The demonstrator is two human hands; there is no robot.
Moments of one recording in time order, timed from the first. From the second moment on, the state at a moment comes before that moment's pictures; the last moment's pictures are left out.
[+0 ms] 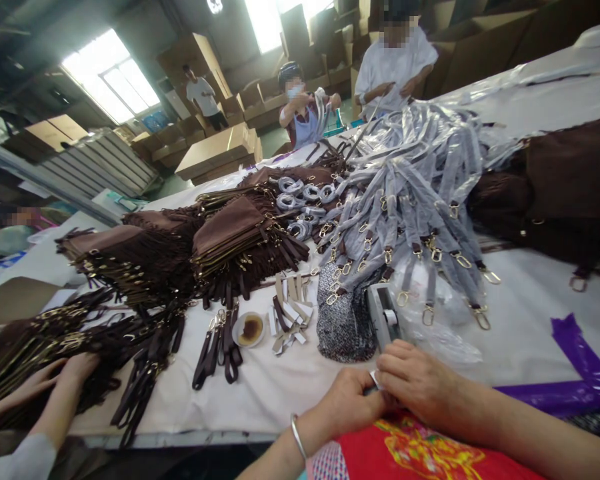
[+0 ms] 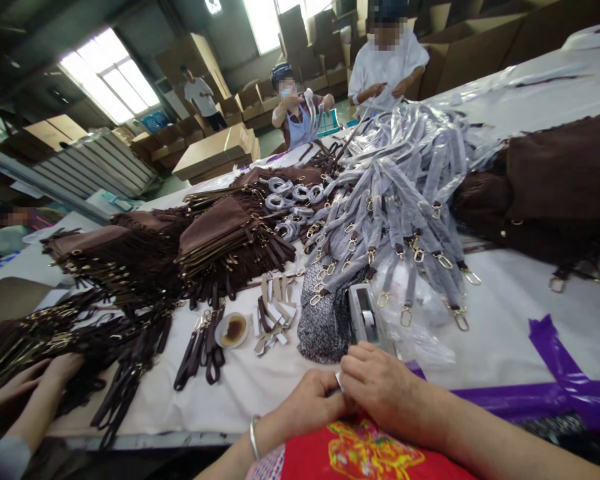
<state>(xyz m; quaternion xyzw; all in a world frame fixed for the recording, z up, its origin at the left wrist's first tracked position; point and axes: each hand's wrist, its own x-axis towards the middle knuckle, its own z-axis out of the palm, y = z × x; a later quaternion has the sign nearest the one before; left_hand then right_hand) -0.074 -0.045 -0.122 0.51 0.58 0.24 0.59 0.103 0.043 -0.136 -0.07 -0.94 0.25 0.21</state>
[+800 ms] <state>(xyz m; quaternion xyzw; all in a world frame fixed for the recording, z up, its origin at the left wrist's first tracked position) -0.071 -0.044 -0.121 0.54 0.60 0.19 0.56 0.110 0.035 -0.150 -0.12 -0.96 0.19 0.17</state>
